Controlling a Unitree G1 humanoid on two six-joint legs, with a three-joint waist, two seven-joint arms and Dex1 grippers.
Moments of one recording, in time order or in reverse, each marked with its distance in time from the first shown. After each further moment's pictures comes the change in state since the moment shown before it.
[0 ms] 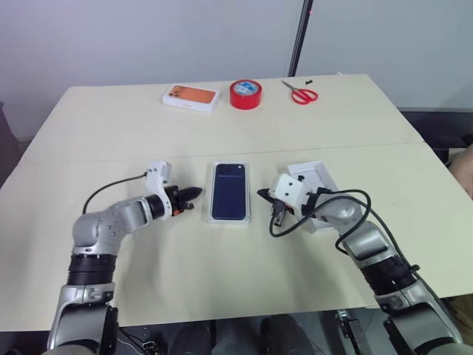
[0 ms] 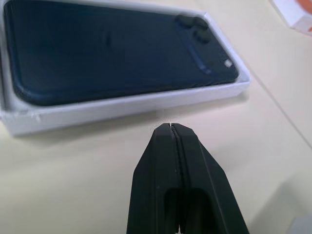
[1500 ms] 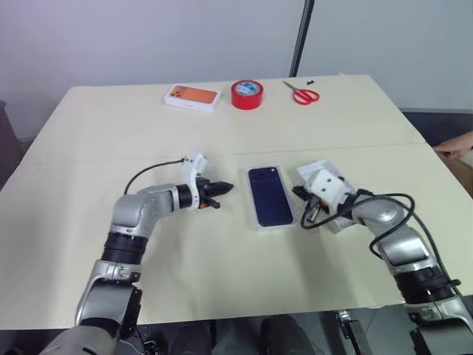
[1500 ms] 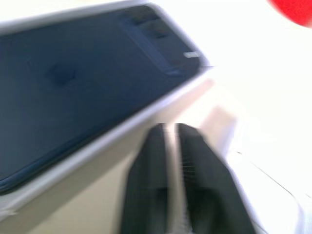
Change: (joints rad) left arm -0.174 -0.053 -0.077 0.114 0.188 -0.134 -0.311; right arm 0.099 -0.142 -0.257 -0.110 0.095 0.148 0.027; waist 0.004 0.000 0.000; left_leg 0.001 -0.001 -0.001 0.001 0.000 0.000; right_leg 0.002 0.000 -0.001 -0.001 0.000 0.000
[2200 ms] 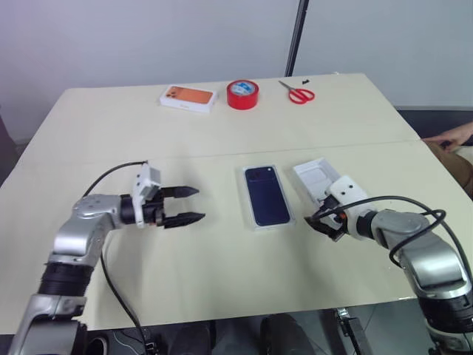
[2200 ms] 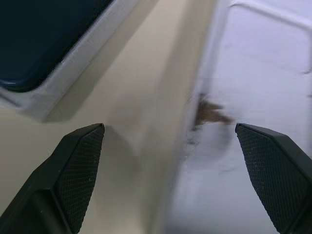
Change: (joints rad) left arm 0.278 0.302 0.029 -0.095 0.047 -0.553 -0.604; right arm 0.080 -0.056 -0.012 -0.416 0.120 0.819 -0.137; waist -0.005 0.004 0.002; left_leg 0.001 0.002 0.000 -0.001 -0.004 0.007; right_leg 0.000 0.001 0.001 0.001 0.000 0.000
